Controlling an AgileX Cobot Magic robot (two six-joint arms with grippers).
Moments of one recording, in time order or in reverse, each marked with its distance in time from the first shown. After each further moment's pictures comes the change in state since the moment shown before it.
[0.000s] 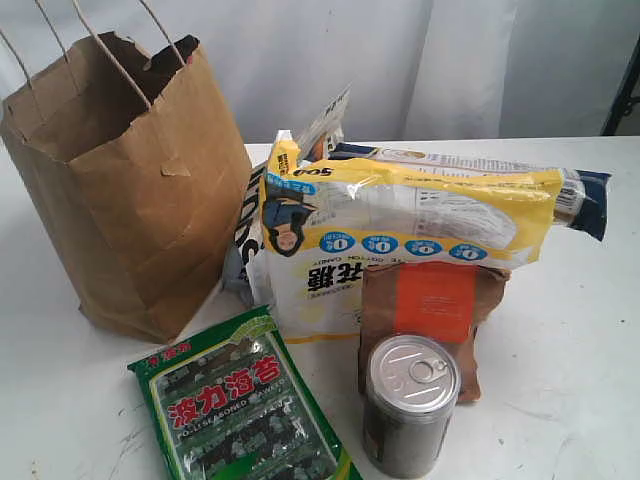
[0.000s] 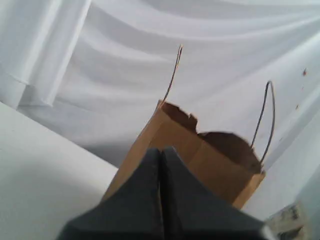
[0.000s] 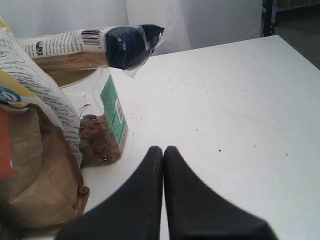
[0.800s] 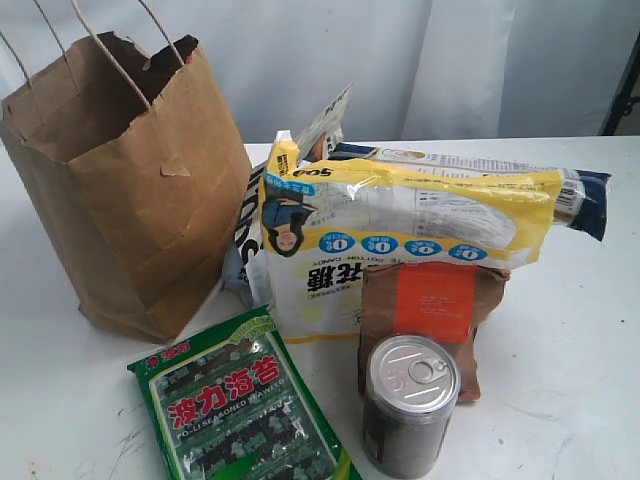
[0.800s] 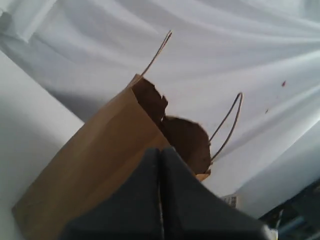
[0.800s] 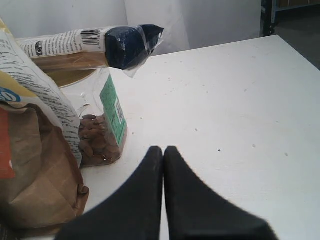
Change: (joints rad) left arm 0.000 0.111 -0.241 -0.032 0.287 -0.237; right arm 0.000 0.000 0.000 0.000 0.000 0.000
